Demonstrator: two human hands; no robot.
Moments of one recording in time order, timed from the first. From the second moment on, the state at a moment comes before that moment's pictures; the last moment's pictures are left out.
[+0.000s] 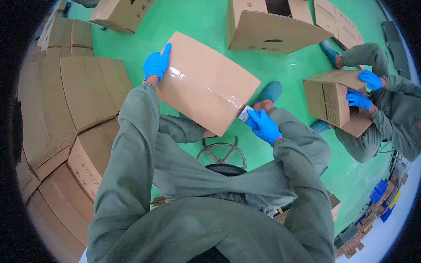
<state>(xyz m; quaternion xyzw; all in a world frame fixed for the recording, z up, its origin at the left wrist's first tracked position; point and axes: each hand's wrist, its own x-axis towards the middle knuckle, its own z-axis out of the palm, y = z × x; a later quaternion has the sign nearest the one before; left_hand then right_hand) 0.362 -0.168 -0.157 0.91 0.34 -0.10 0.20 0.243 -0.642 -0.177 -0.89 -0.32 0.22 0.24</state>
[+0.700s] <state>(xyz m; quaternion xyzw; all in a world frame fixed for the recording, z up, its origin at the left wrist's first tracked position) 0.341 -0.147 -0.166 0.91 0.36 -0.06 0.19 0.254 -0.634 -0.115 -0.78 0.06 0.44 0.45</state>
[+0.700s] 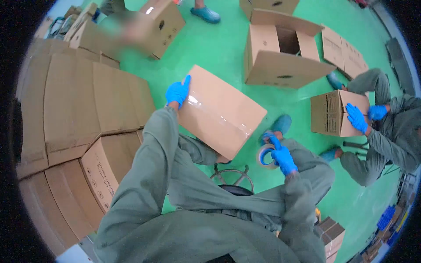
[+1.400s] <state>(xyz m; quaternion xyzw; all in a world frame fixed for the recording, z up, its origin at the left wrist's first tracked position) -0.077 -0.274 0.216 0.76 0.21 0.54 0.29 0.241 -0.537 0.059 -0.43 -0.09 0.18 0.88</state>
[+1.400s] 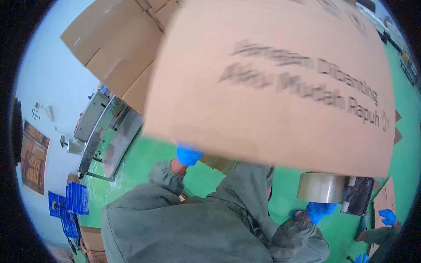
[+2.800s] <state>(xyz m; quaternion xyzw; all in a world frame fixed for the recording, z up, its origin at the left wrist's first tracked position) 0.305 -0.298 0.062 0.83 0.19 -0.01 0.52 0.274 -0.740 -0.042 -0.43 0.16 0.08 0.89</state>
